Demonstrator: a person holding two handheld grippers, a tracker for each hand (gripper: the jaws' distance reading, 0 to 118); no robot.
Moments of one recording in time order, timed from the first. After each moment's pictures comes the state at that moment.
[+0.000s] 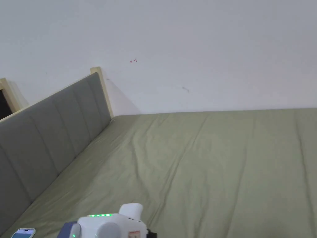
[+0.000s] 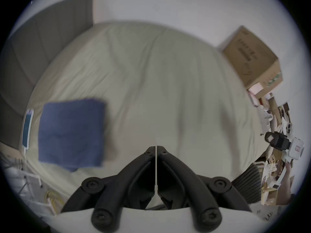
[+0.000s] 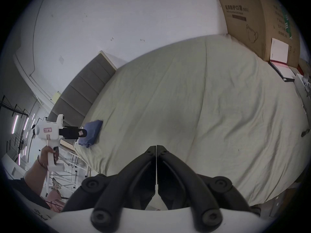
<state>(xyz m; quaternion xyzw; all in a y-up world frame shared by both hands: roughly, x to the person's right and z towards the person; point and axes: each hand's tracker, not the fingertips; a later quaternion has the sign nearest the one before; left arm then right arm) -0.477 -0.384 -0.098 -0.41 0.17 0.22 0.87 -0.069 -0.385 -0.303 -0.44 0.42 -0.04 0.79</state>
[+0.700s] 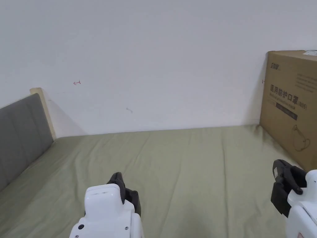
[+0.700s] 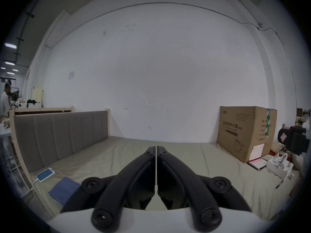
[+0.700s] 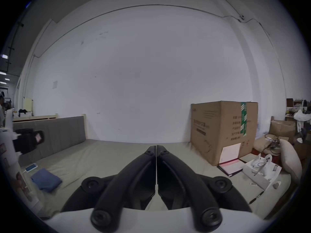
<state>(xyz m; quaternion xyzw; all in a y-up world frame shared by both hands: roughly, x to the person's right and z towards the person) -0.286 -0.297 -0.107 0.03 0.34 0.01 0.94 -0.044 -0.294 -0.260 0.02 0.26 -0.01 0.96</state>
